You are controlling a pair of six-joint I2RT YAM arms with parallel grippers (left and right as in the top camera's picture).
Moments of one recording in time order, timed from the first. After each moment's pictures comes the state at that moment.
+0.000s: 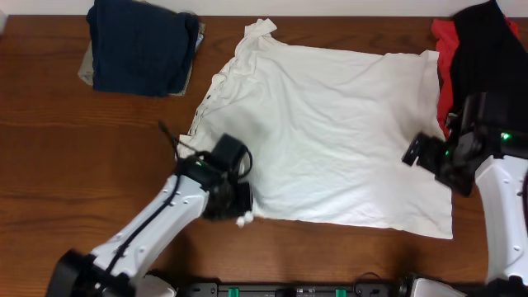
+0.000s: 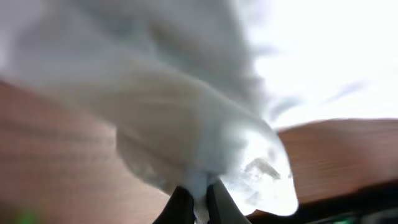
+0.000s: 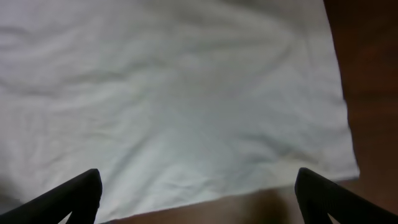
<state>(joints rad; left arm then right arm) -0.49 1.40 0.85 -0.90 0.30 -0.59 -0.21 1.38 1.08 -1.11 -0.11 0.34</state>
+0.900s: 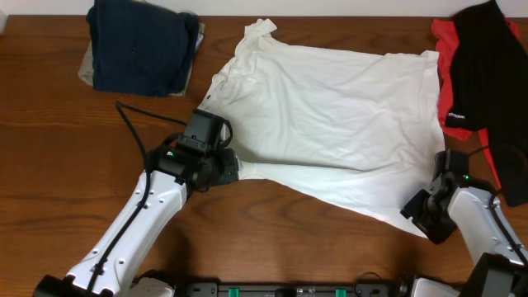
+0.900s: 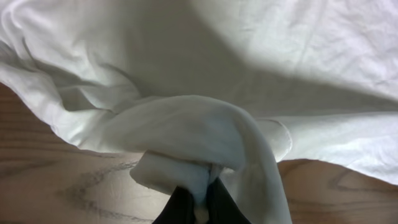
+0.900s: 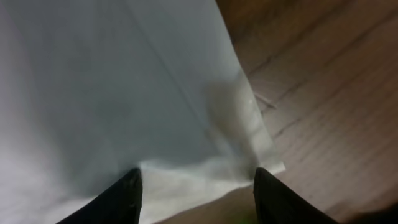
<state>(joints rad) -0.36 1.34 0.93 -0.80 0.15 -0.50 -0.25 1.38 0.60 -0.82 0.10 0.60</state>
